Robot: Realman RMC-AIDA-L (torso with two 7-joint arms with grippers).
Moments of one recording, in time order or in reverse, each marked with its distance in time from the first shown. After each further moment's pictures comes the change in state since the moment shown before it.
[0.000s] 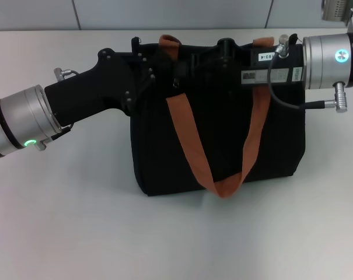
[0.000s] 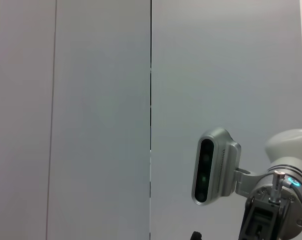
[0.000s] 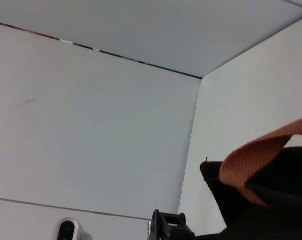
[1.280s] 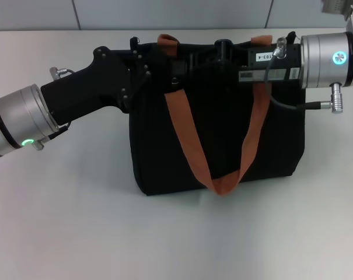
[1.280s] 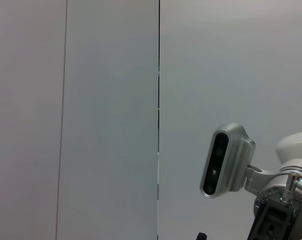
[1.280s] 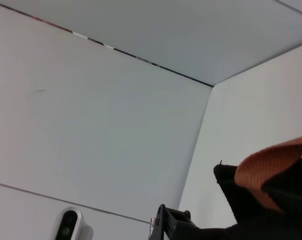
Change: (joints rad) left arm 0.009 0.002 0.006 0.000 -0.024 -0.008 0.000; right arm -0.012 0.019 0.000 -0.041 0.005 0.005 -0.095
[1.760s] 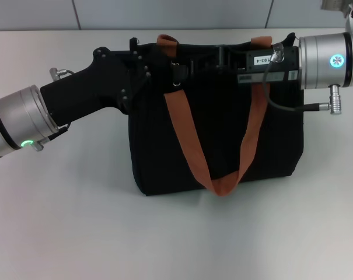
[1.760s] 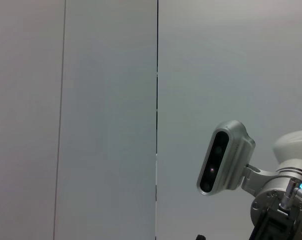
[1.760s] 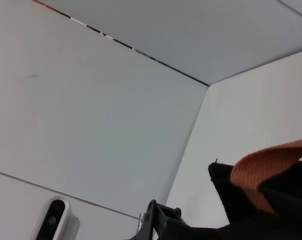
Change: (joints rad) left arm 0.002 0.000 0.000 0.000 0.000 0.008 0.000; right arm -0.017 0.011 -0.038 -0.053 -0.004 0.020 -0.036
